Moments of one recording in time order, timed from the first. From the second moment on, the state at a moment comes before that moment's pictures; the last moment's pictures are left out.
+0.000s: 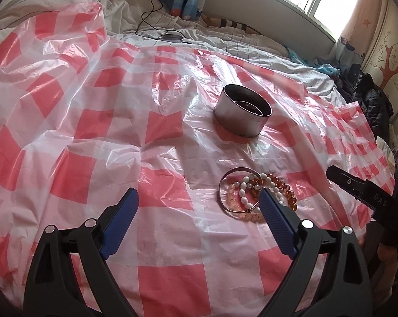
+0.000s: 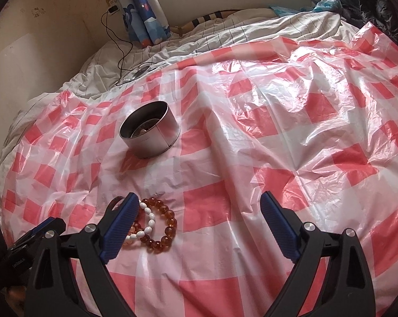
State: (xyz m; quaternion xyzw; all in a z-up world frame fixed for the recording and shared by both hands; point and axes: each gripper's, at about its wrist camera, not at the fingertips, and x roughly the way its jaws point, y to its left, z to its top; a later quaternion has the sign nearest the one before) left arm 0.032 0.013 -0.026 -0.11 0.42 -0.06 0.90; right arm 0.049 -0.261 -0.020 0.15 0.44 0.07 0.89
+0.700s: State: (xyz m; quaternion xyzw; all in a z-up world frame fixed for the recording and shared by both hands) left arm 0.043 -0.005 -0.037 -0.09 0.43 -0.06 0.89; right arm 0.054 -0.271 -0.025 0.17 0.44 0.06 0.88
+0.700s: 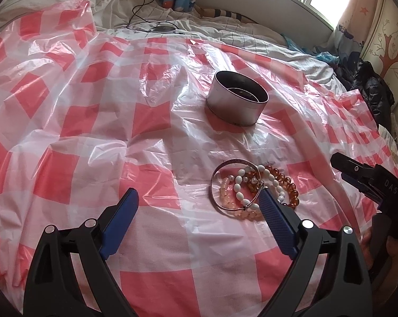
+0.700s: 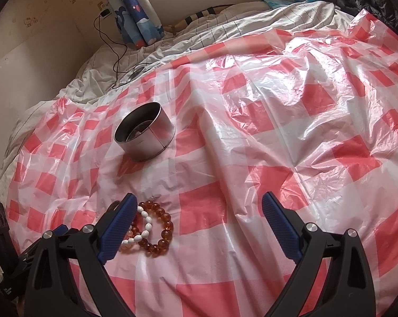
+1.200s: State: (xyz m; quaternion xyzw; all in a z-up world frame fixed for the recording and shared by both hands) left arm 0.043 -0.006 -0.037 -0.09 0.43 -0.06 0.89; right arm 0.053 -0.267 -0.024 0.17 0.44 0.07 0.88
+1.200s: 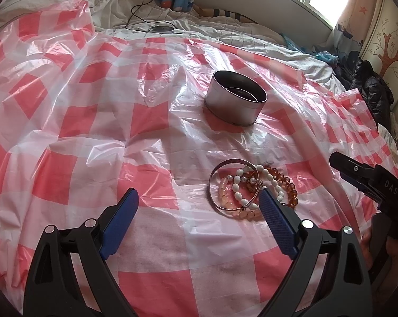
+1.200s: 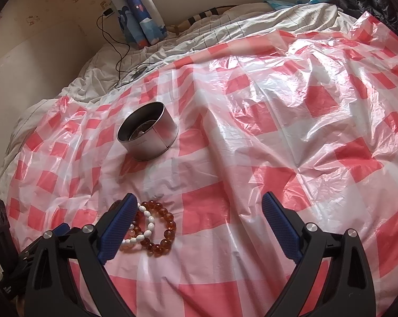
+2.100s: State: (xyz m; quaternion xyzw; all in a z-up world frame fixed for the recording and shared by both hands) left arm 0.070 0.010 -0.021 -0.09 0.40 -0.15 0.90; right arm 0.047 -0.255 -0.013 0.17 0.42 0.12 0.88
